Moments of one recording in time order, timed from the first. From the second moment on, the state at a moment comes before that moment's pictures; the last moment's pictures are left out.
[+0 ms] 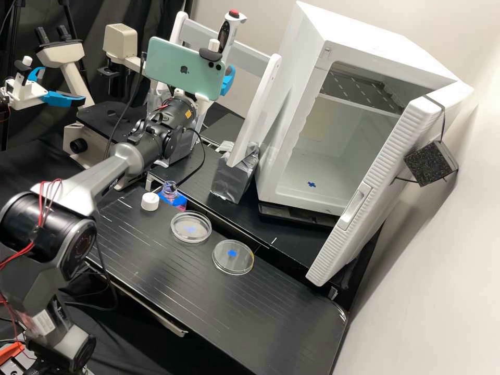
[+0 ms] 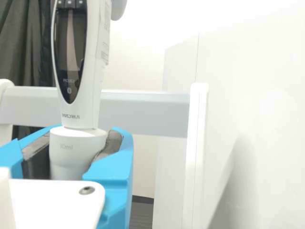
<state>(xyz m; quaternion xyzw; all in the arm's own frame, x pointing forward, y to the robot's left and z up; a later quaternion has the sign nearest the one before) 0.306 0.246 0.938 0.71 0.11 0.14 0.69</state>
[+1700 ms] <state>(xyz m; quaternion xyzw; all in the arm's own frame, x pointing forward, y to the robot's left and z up) 0.284 0.177 0.844 0.69 0.10 0.10 0.71</state>
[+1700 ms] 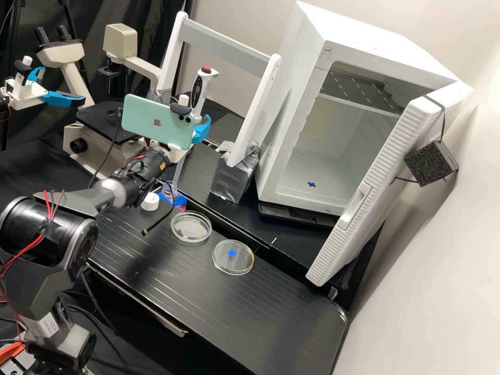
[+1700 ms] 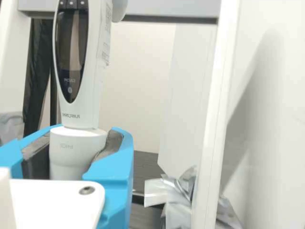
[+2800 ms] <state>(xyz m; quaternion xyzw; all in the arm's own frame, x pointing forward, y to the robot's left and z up) 0.276 0.132 0.779 0.68 0.07 0.09 0.73</state>
